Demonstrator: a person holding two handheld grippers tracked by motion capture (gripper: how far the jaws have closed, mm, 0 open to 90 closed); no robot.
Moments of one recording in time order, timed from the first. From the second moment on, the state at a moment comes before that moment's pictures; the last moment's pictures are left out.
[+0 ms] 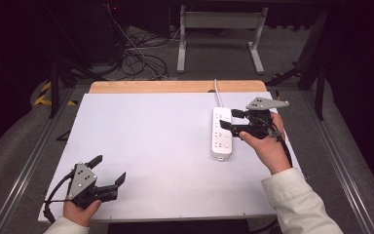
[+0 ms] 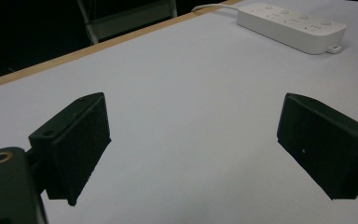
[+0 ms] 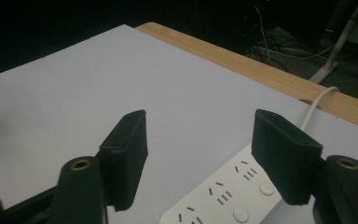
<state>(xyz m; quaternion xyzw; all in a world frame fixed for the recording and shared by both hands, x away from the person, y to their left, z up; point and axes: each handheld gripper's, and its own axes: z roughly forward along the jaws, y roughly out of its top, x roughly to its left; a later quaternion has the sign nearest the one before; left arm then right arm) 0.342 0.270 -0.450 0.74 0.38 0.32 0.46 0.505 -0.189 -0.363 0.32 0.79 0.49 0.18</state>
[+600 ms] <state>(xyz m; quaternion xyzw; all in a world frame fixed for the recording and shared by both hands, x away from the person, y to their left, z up) 0.340 0.268 -0.449 0.74 0.38 0.32 0.46 0.446 -0.210 -0.398 0.27 0.76 0.58 0.15</state>
